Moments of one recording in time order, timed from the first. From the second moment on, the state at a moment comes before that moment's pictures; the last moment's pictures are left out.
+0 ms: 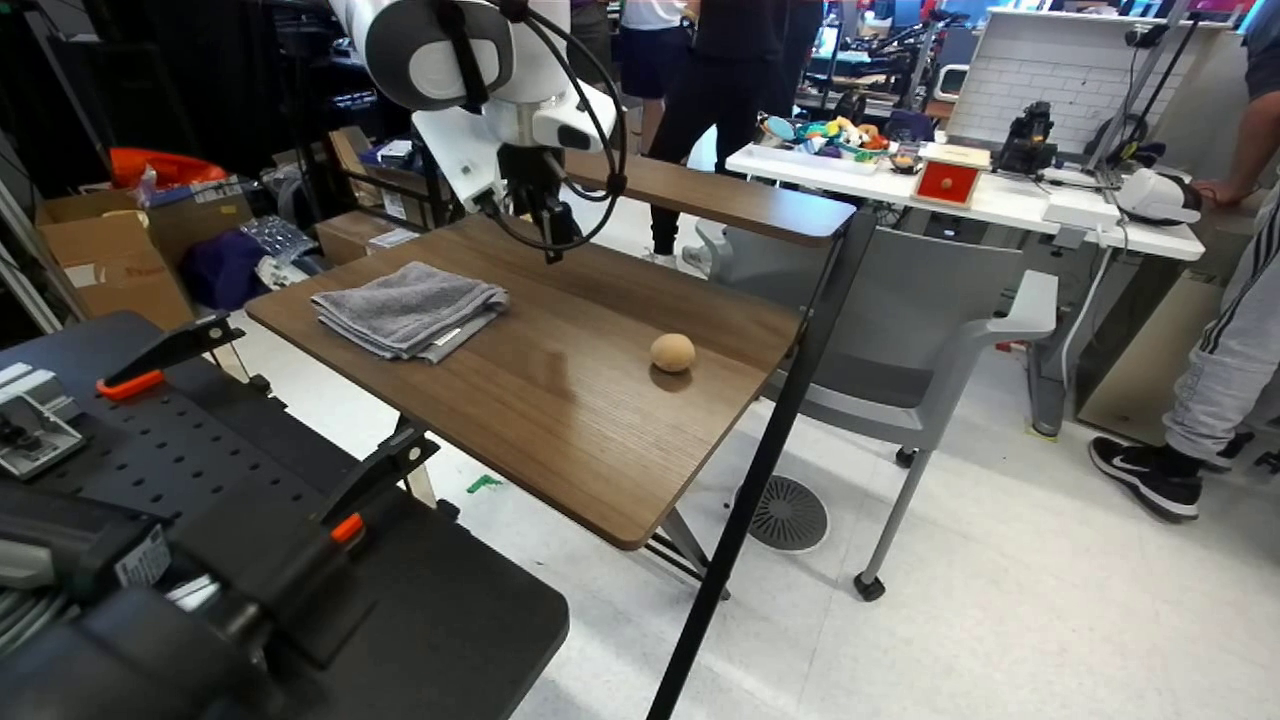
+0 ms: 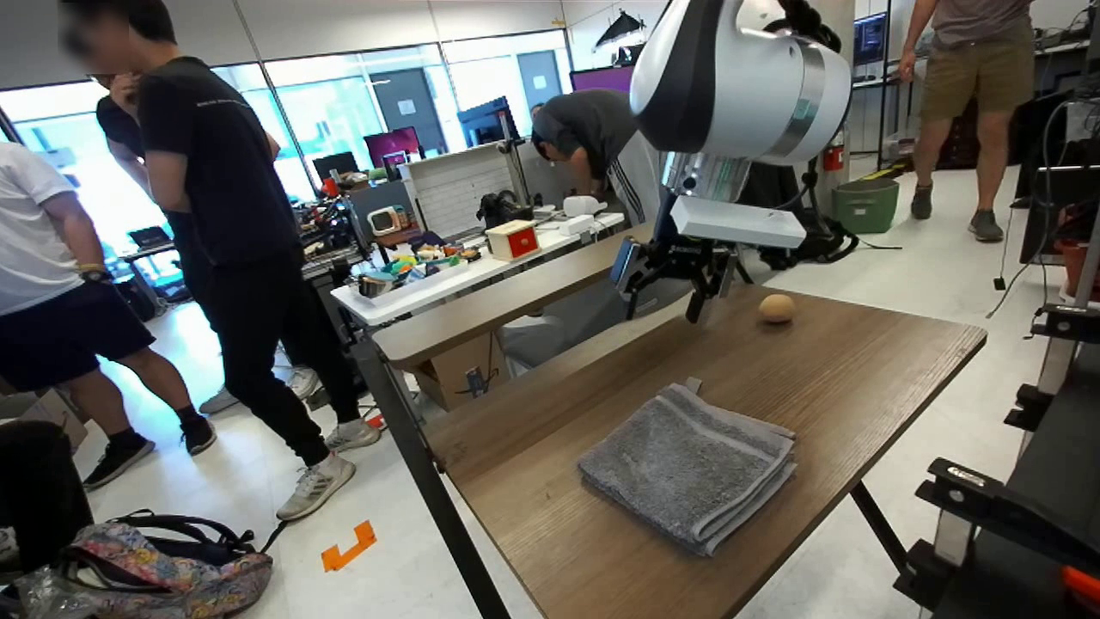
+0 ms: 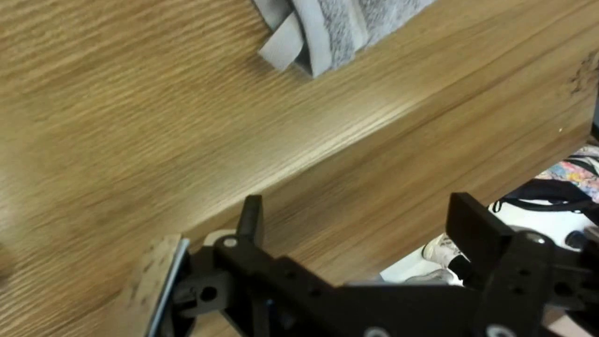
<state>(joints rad) -0.16 0.77 0.24 -1.88 0.42 2.92 -0.02</state>
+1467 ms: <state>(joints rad) 0.19 0.77 -0.26 -1.92 0.26 2.93 0.47</state>
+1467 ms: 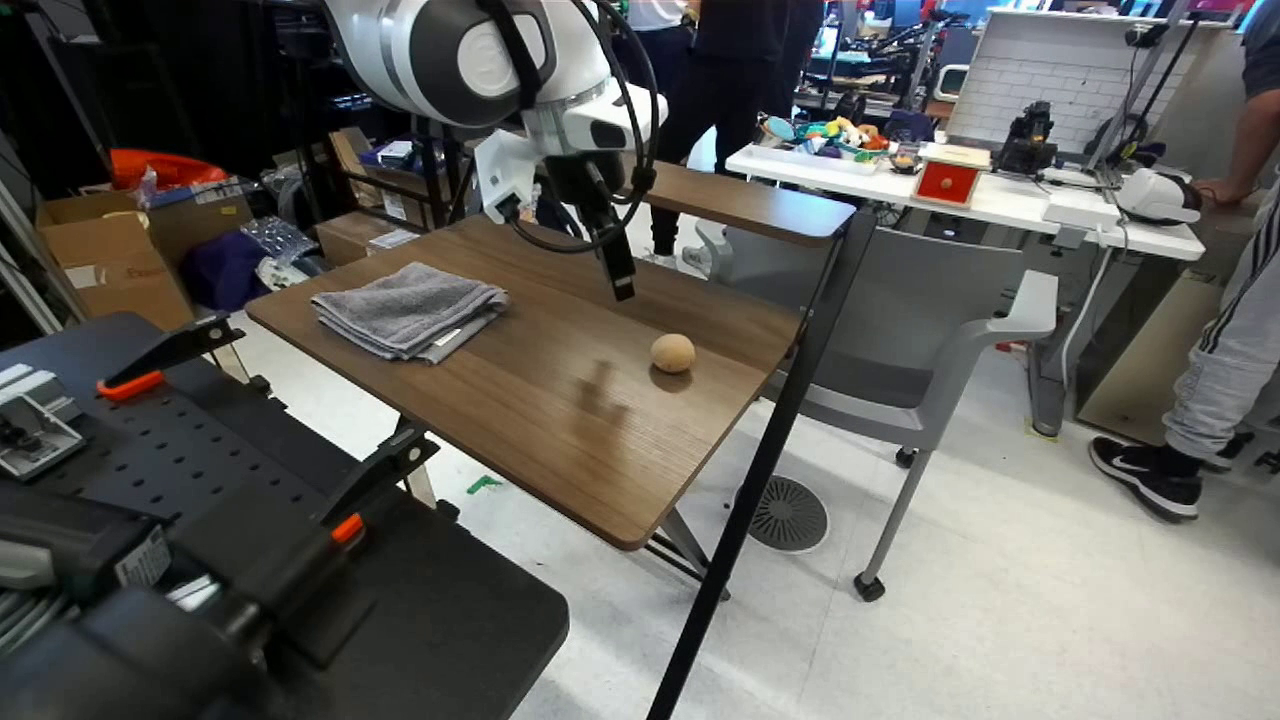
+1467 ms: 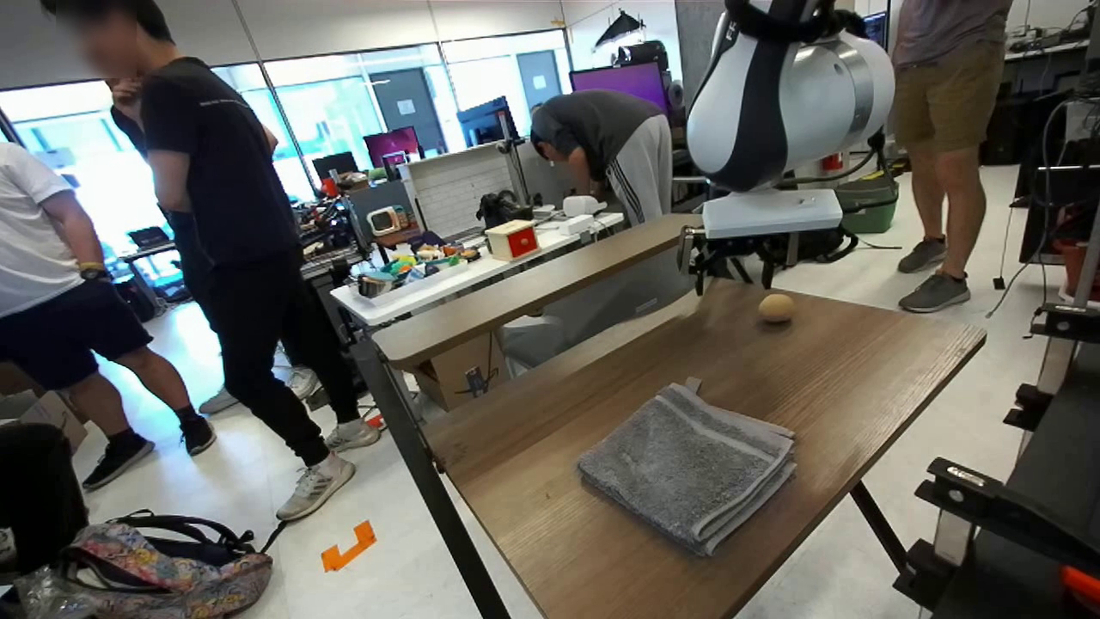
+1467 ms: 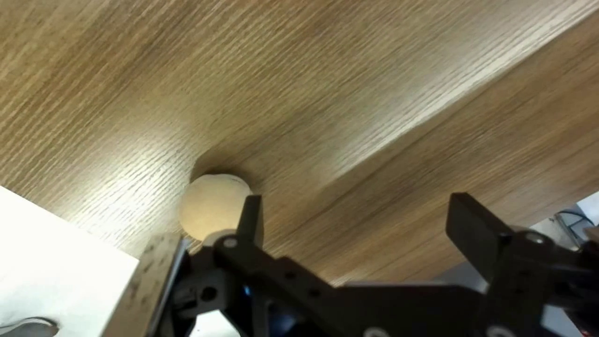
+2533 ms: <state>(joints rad) 0.10 0.93 -0.30 -1.80 0.26 2.95 0.51</state>
